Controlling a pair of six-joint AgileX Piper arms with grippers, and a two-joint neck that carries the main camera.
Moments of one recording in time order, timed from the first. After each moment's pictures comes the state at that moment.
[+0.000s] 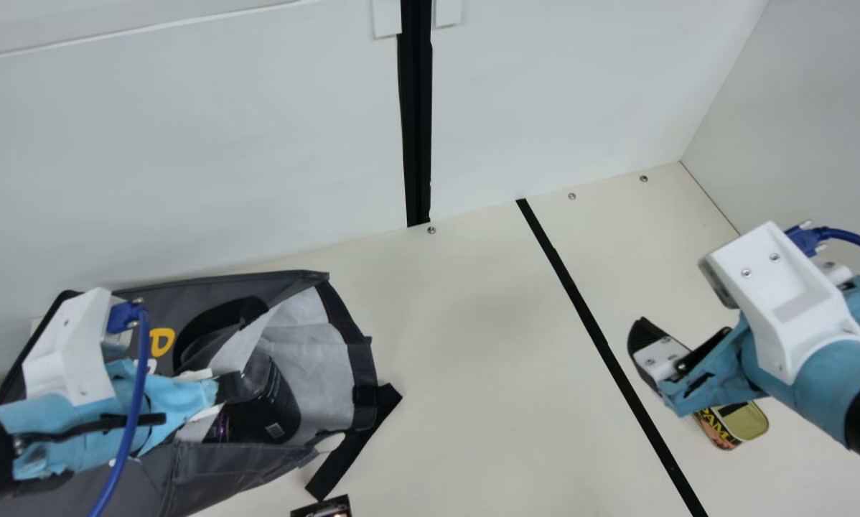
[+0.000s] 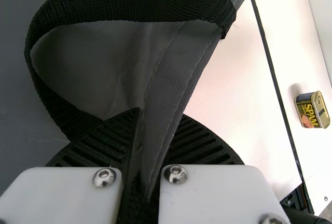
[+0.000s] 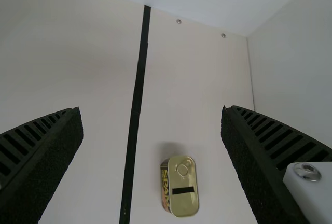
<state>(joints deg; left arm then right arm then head) -19.3 85.8 -75.9 -31.4 53.6 3.3 -19.6 51.2 -66.3 3.6 58.7 -31.2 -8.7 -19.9</state>
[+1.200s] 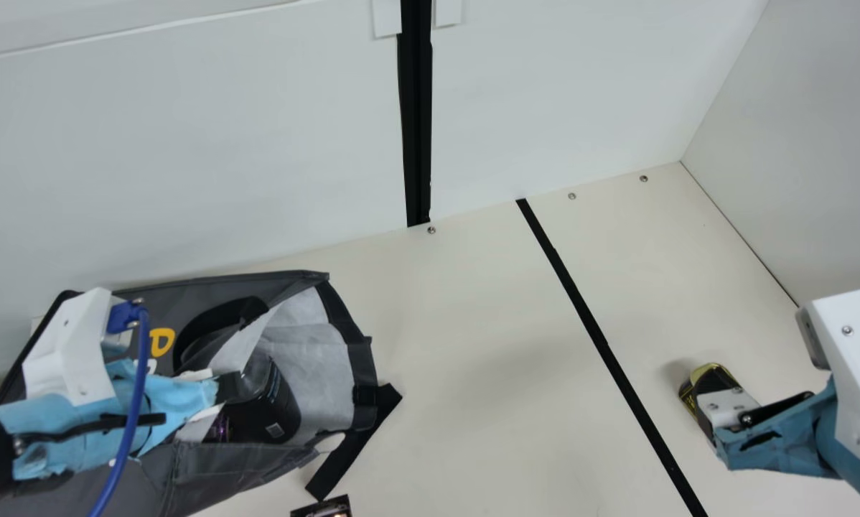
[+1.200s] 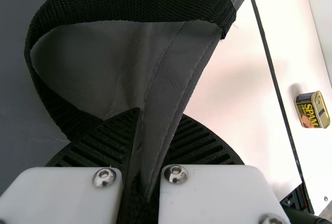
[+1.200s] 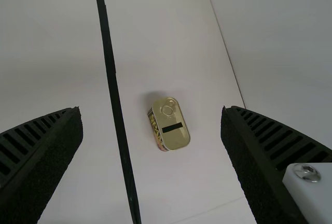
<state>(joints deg) -19.3 85.8 -75.9 -31.4 53.6 3.3 -18.8 43.1 -66.4 -8.9 69.9 -12.7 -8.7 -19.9</state>
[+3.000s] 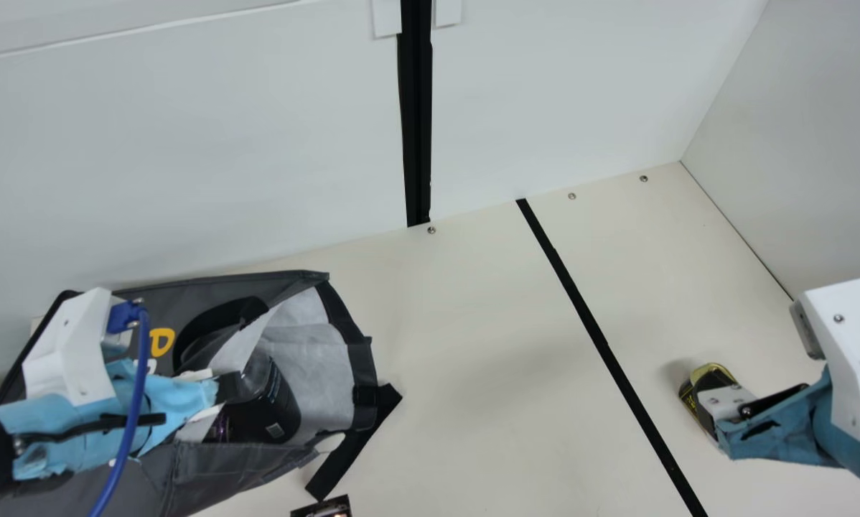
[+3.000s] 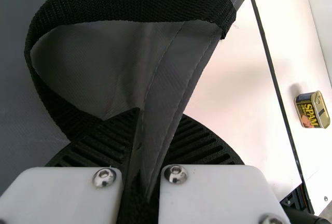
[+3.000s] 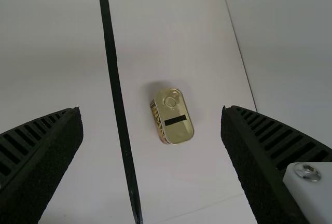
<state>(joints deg) -19.3 85.8 -75.9 -31.4 53.6 3.3 -31.6 47.1 -66.0 1.2 69.8 -25.3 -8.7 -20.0</state>
